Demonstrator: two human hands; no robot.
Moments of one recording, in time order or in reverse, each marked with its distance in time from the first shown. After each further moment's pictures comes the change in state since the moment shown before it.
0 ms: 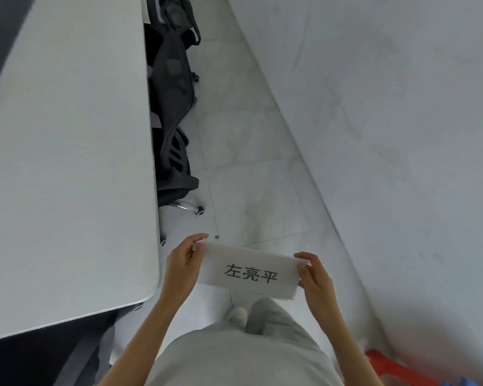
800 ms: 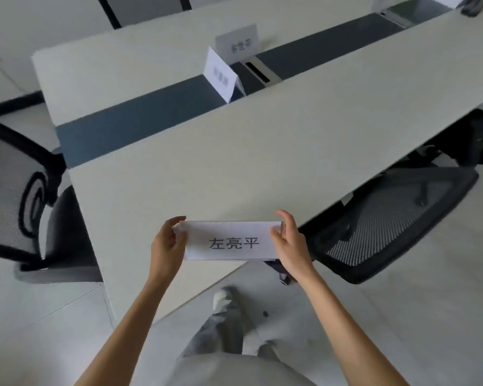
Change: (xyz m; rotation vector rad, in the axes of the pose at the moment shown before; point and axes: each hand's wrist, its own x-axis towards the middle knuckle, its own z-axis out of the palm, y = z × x) left_hand 0.167 0.010 -0.099 -0.150 1.289 -0.516; right_hand 0.318 -0.256 0.298 -0.458 -1.158 -0.739
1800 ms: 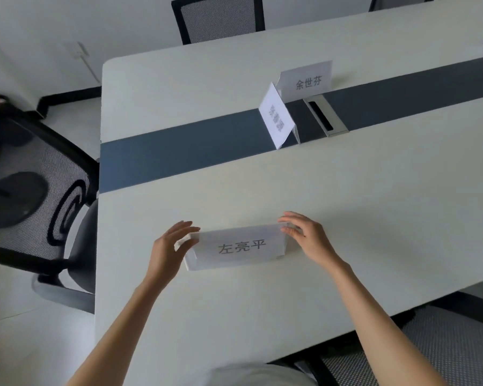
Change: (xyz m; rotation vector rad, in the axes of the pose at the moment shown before) left_hand 0.160 0.028 -0.006 0.258 0.057 0.002; right_hand 0.265 -0.026 0.006 -0.172 -0.402 -0.310
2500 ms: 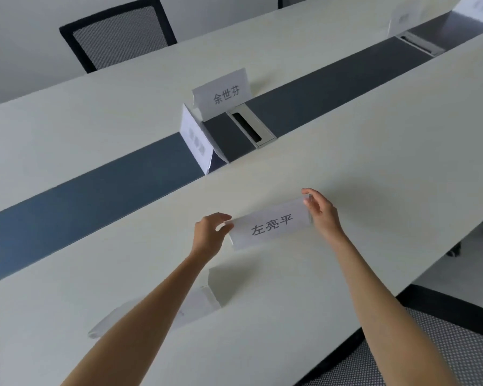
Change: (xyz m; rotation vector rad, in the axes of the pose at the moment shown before) left_hand 0.130 0.146 0.178 -0.040 -0.289 0.031; right_hand 0.052 0.126 -0.137 0.166 0.461 0.255
